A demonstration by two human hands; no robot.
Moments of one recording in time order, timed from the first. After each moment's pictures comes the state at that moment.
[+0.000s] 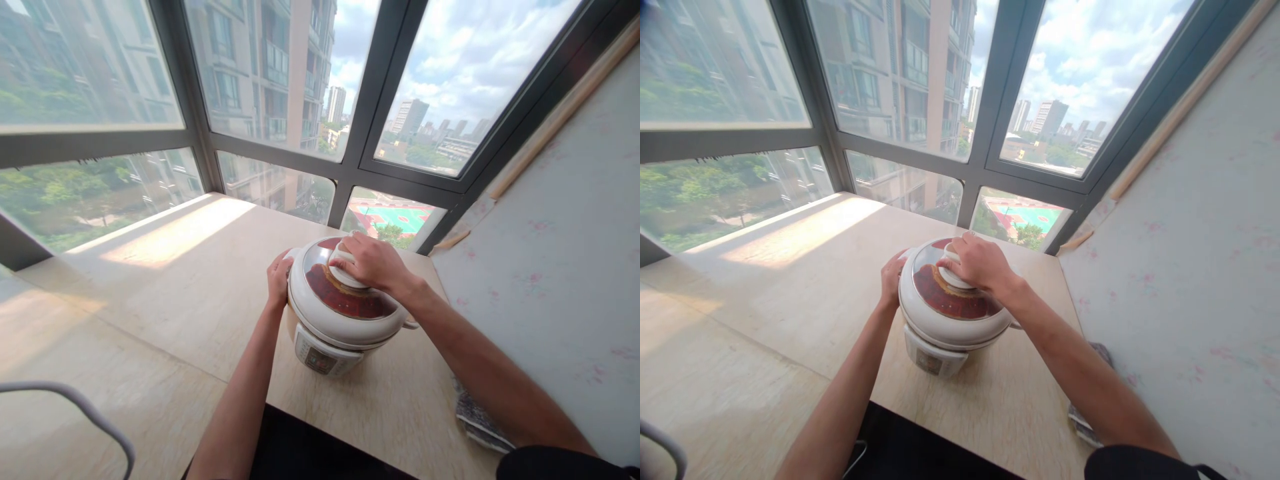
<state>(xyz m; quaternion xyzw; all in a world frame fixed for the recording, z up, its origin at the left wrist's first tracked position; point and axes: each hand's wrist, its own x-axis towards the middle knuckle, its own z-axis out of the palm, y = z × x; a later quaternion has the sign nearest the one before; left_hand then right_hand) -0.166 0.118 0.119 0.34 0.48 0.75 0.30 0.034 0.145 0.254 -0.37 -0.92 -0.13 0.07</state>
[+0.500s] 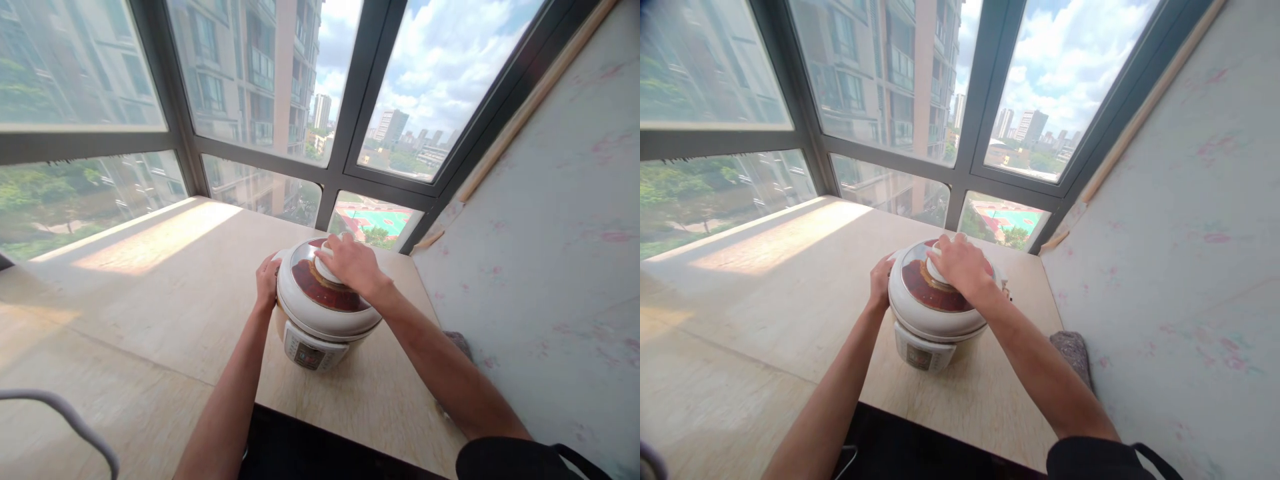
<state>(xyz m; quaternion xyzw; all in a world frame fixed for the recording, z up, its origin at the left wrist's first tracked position) -0.166 0.112 0.124 0.33 0.51 0.73 0.30 0.012 0.121 0.258 -0.52 -0.84 -0.10 0.06</state>
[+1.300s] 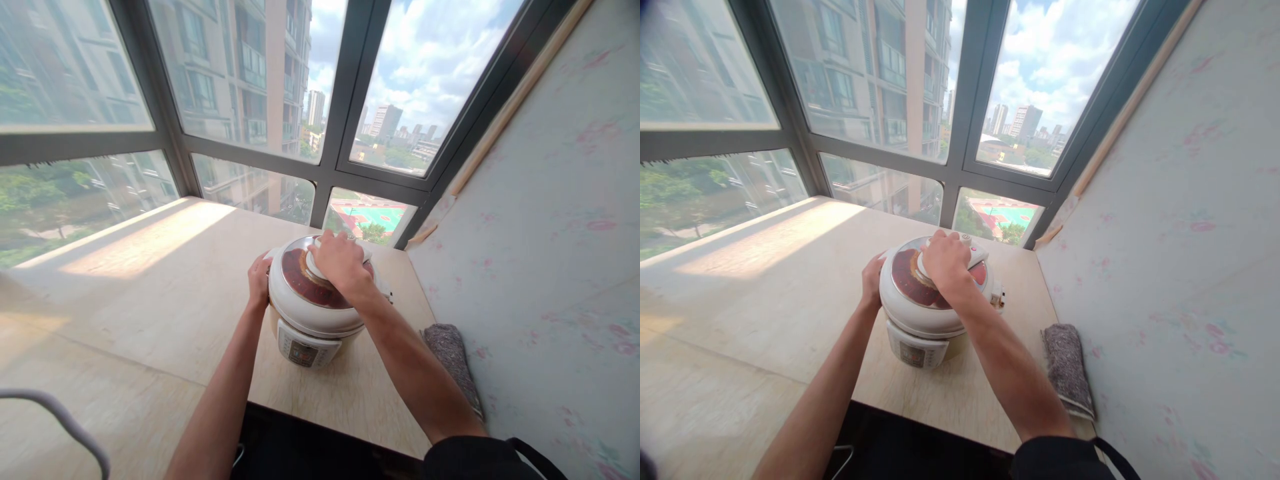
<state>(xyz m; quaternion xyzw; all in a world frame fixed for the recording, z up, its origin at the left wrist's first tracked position) -0.169 0.116 0.120 0.35 0.51 0.73 0.29 -0.006 0.120 0.259 -0.61 -0.78 -0.02 0.11</state>
